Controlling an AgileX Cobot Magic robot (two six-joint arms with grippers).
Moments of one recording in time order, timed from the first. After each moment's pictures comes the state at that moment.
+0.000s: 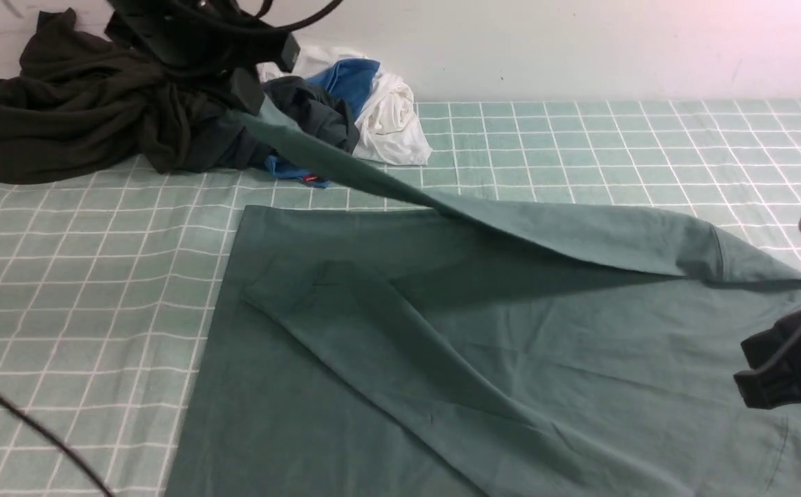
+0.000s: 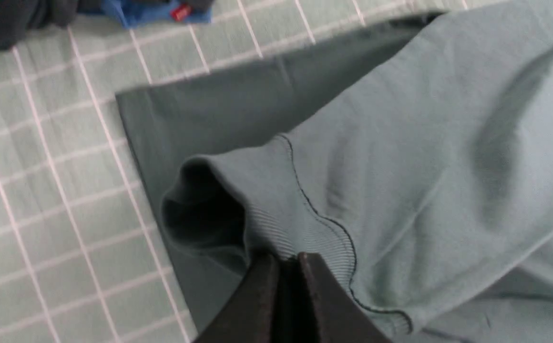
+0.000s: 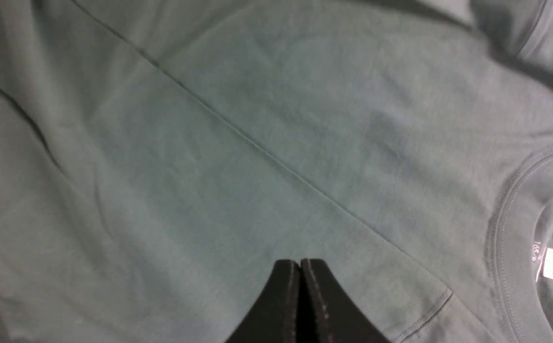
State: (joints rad) right arm 0.28 1.06 -0.76 -0.01 0.79 -0.04; left arm -0.22 1.77 -1.86 -0.16 1.23 0.13
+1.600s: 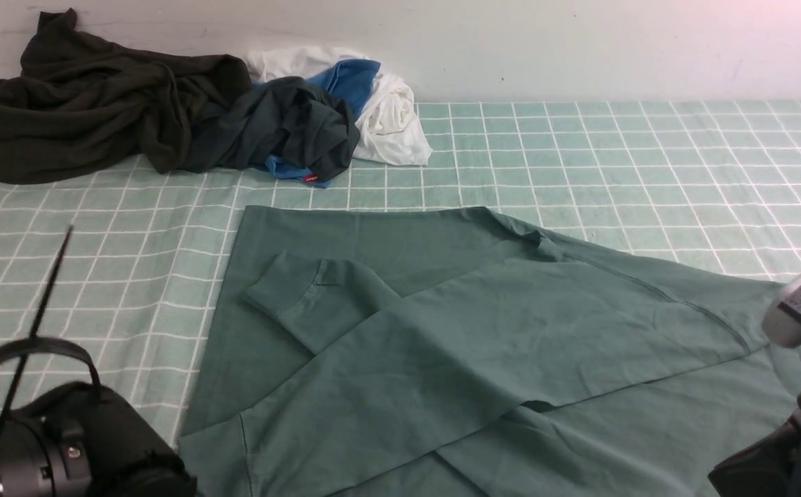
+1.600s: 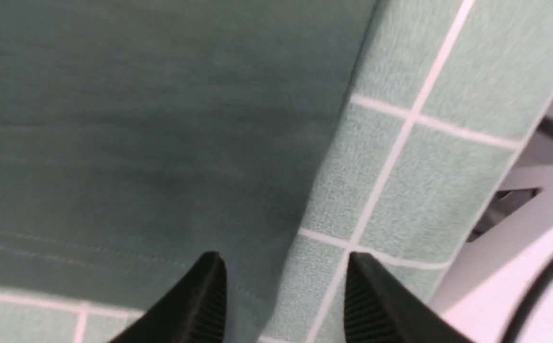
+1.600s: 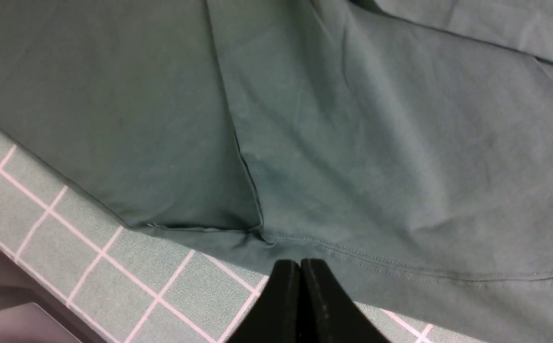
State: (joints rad) right arm 0.43 0.97 -0.76 0.24 1.09 -0.21; left arm -0.75 1.39 -0.56 -0.04 0.93 0.53
